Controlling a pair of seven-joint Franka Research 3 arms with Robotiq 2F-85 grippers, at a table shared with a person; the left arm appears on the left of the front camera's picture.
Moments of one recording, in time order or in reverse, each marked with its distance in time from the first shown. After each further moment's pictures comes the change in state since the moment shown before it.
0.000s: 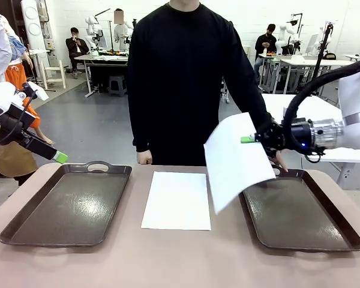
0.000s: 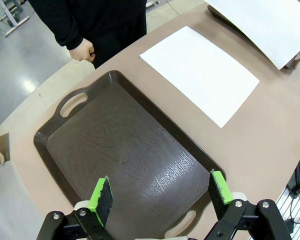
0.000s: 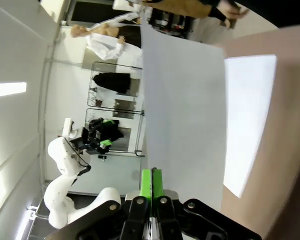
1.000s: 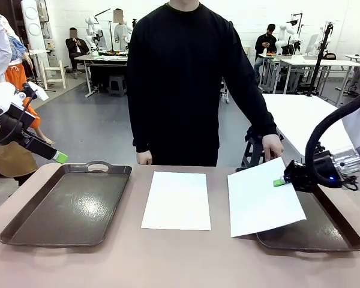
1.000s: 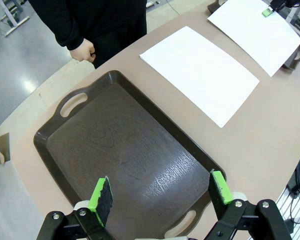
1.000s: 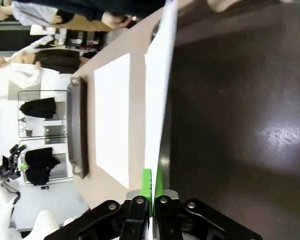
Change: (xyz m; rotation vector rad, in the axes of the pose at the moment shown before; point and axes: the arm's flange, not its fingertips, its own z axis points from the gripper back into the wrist) left arm 0.000 0.000 0.000 0.000 0.000 0.000; right arm -0.017 -0.102 0.066 -0.401 -0.088 -0.081
